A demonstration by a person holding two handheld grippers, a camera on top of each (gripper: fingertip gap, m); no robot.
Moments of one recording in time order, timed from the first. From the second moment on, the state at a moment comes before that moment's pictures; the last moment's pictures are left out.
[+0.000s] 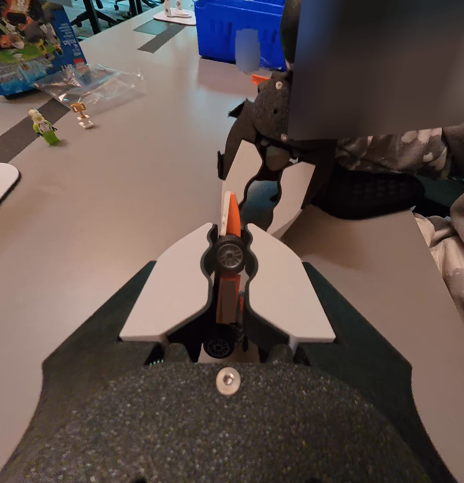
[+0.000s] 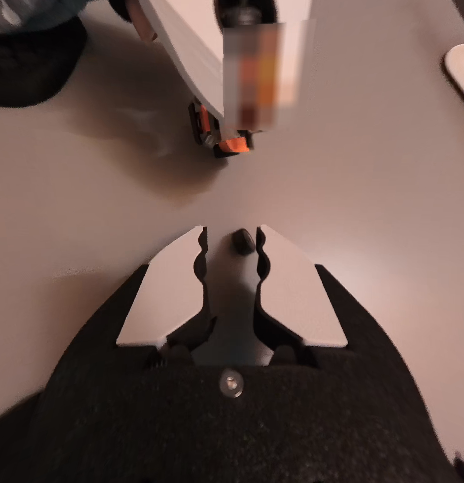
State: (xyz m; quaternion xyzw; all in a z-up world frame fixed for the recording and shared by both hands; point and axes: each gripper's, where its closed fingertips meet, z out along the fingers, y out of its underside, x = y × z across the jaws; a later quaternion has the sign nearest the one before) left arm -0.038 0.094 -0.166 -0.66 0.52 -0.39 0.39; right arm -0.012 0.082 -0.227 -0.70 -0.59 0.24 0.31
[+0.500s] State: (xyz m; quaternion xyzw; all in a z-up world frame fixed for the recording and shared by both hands) left arm -0.045 0.112 -0.167 -0.67 0.49 -0.37 0.41; right arm -0.013 0.089 -0.238 -0.73 -0.56 0.21 0.32
